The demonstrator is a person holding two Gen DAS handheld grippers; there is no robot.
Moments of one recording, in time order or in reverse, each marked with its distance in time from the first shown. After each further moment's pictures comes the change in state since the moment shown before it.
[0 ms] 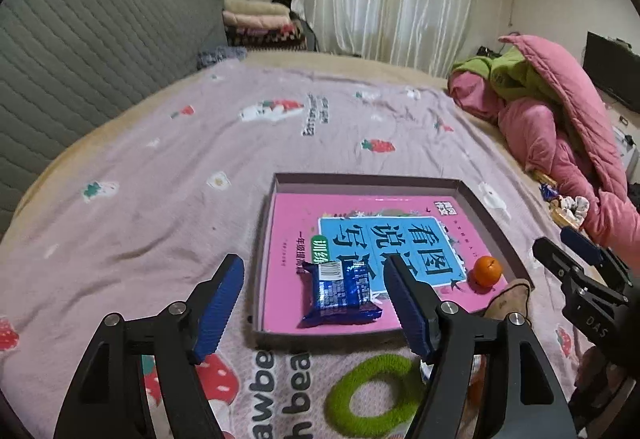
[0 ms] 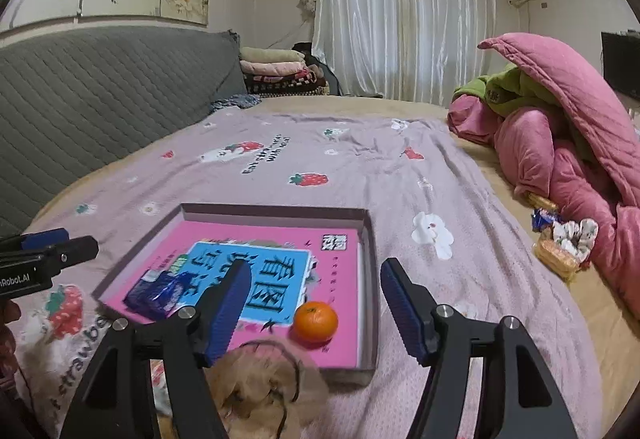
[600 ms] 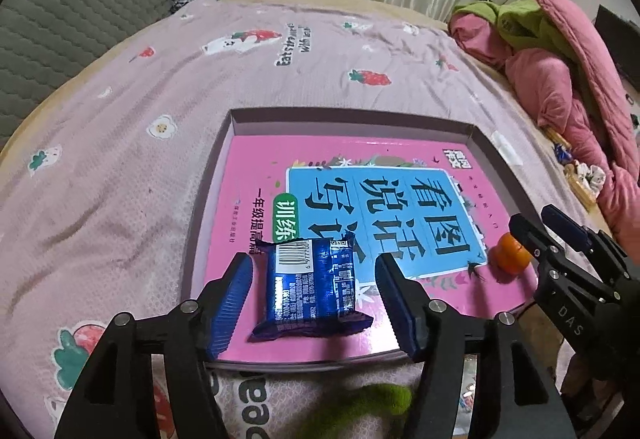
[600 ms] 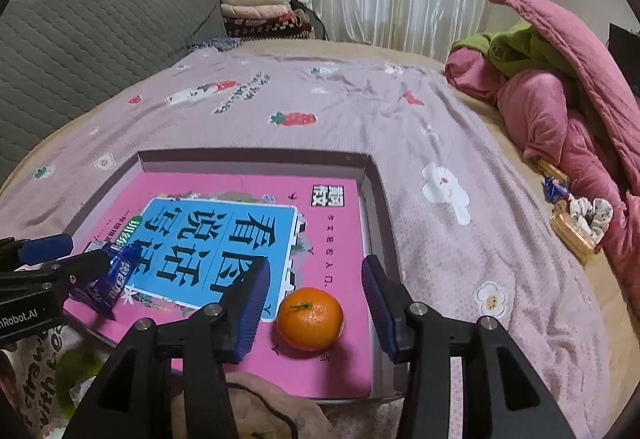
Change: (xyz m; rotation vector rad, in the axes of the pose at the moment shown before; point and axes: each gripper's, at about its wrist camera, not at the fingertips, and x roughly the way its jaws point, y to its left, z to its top) left arm 0.095 -0.024 -0.001 0.008 0.244 -0.044; right arm 0.080 0.011 -0.003 -0.032 0.185 -0.104
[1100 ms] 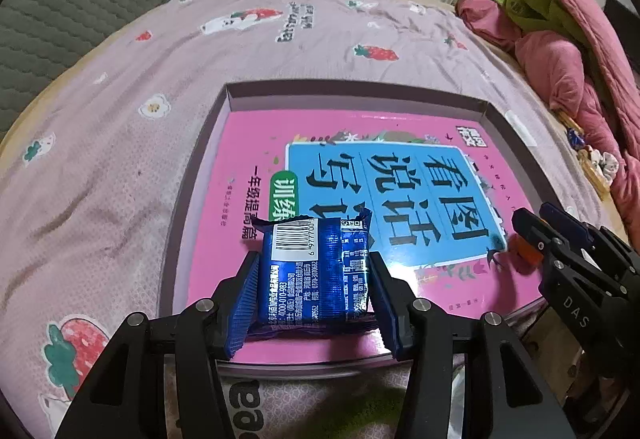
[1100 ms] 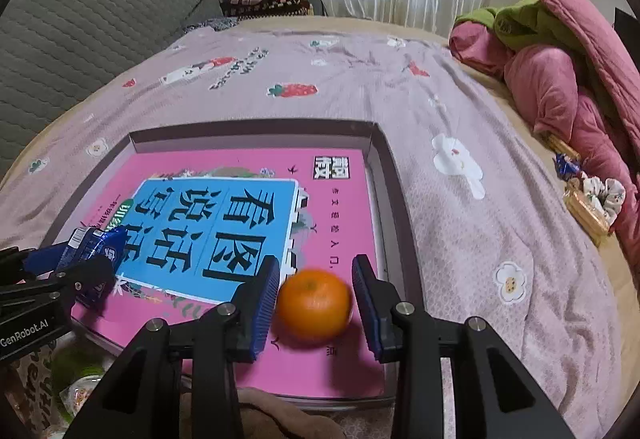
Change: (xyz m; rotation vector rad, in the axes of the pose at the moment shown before) left arm 0.024 -0.006 -0.006 0.014 0.061 0.035; right arm 0.025 -0.001 -0.007 0.020 0.105 0.011
